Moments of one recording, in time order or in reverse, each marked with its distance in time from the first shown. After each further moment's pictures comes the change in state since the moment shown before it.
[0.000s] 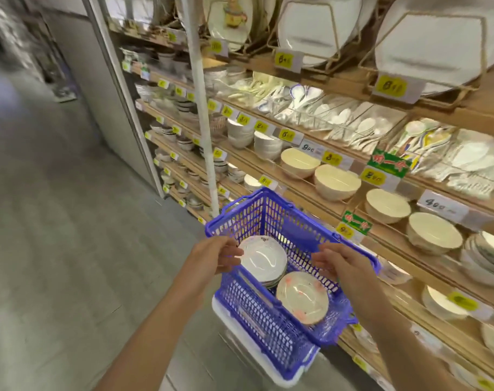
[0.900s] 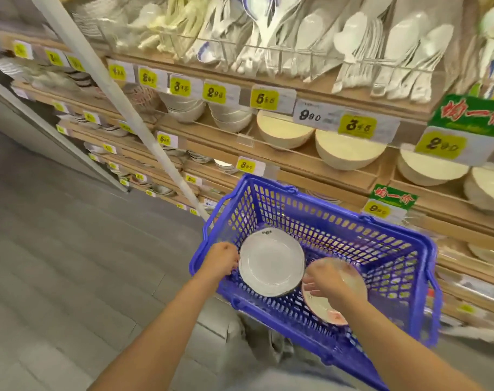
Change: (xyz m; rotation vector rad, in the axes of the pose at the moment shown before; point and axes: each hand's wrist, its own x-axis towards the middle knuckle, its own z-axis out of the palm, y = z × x) left_hand 0.294 -0.052 0.023 0.625 -0.164 -0.394; right_hand 0.197 0.157 0.093 -0.080 0.062 0.795
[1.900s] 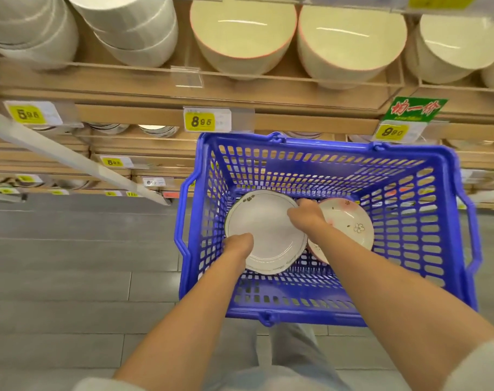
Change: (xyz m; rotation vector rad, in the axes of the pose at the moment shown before) left_hand 0.156 -0.050 0.066 0.185 -0.315 -0.369; right_hand 0.119 -0.022 0.061 -0.232 0.372 0.166
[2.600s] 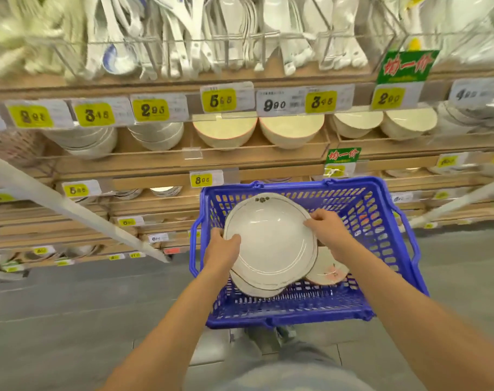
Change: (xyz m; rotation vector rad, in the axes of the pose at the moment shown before) left_hand -0.114 0.038 -0.059 0.064 0.053 0.517; right_hand -0.116 0.005 -0.097 0.463 0.166 -0.163
